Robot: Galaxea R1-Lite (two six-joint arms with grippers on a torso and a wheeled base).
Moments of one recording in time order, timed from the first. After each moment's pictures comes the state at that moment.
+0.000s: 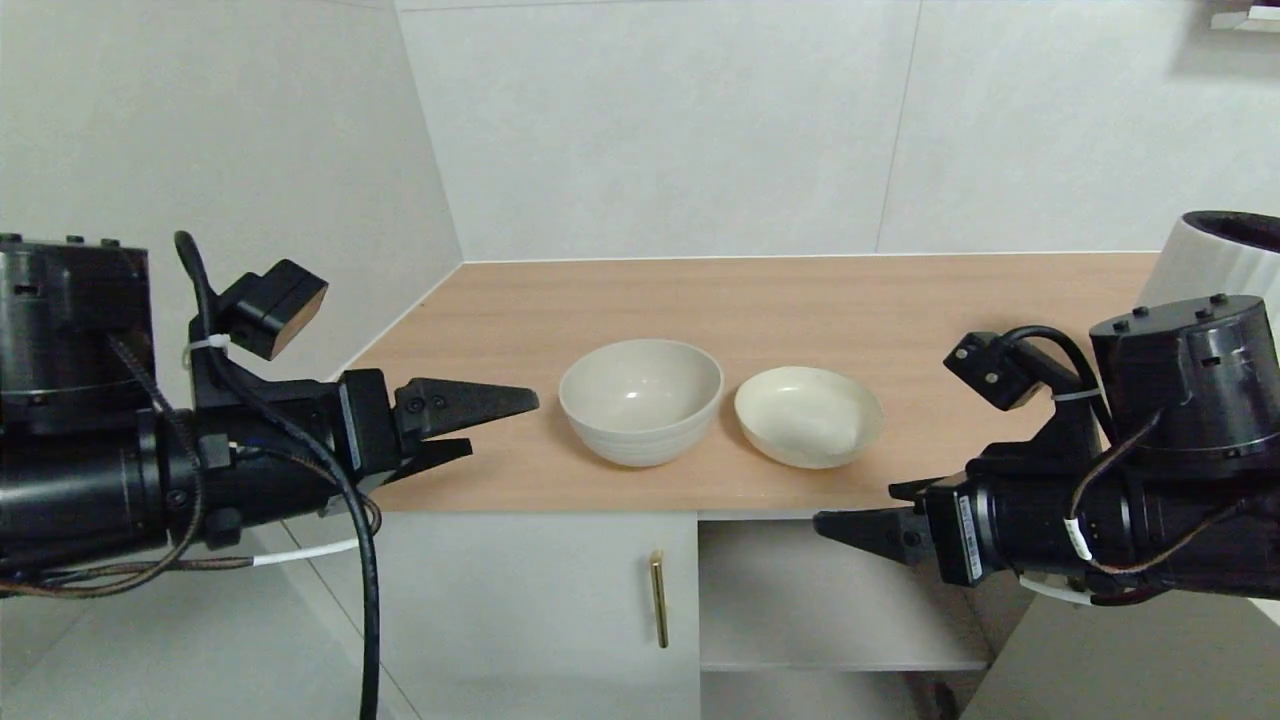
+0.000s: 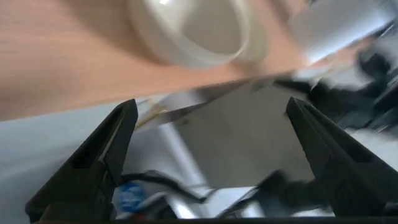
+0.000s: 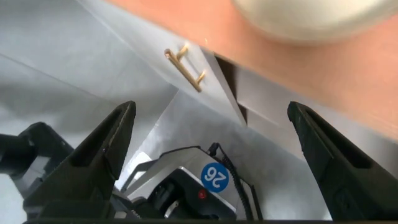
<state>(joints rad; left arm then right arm) -0.34 1.39 -0.82 -0.19 -0.42 -0.63 0.62 1.50 -0.82 -0.19 0.15 0.23</state>
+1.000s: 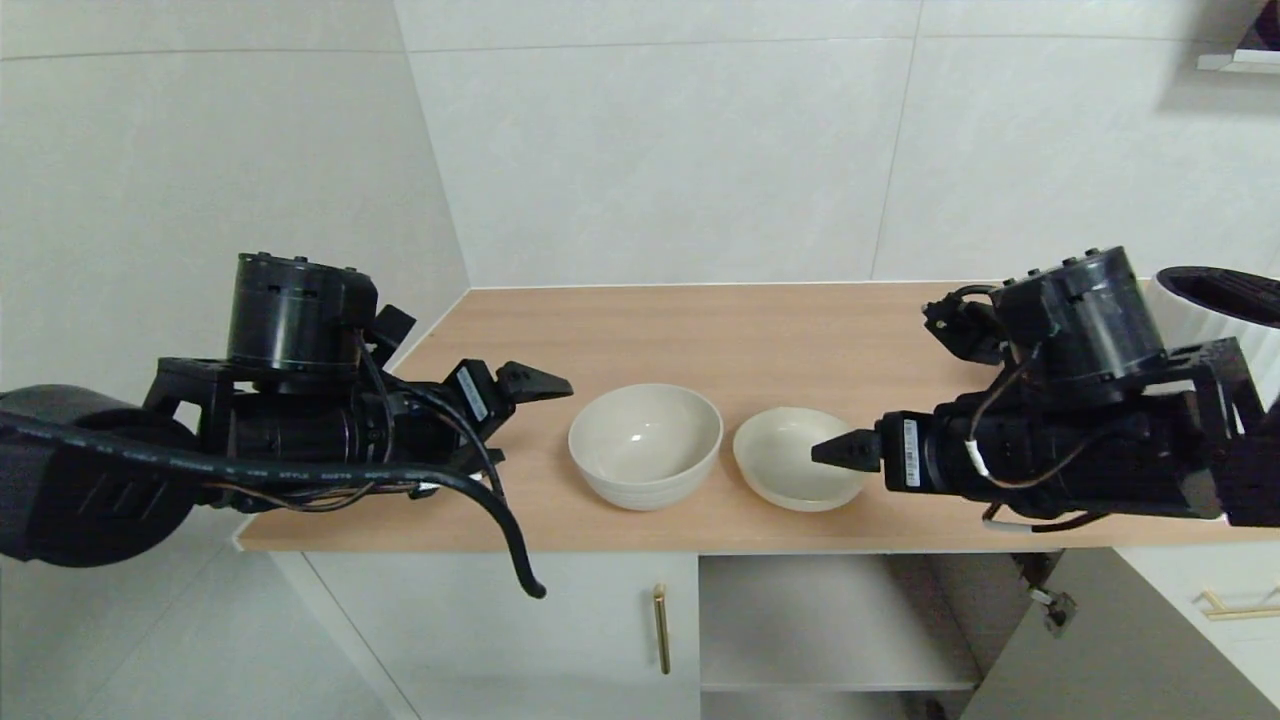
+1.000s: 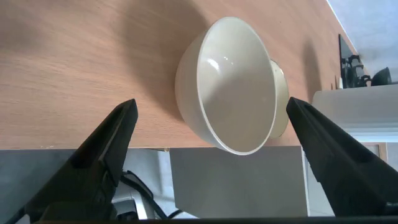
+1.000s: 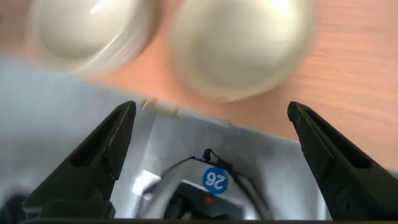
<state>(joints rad) -0.35 1.66 -0.96 -0.19 -0.20 -0.83 0.60 1.65 -1.08 0.04 -0.12 0.45</state>
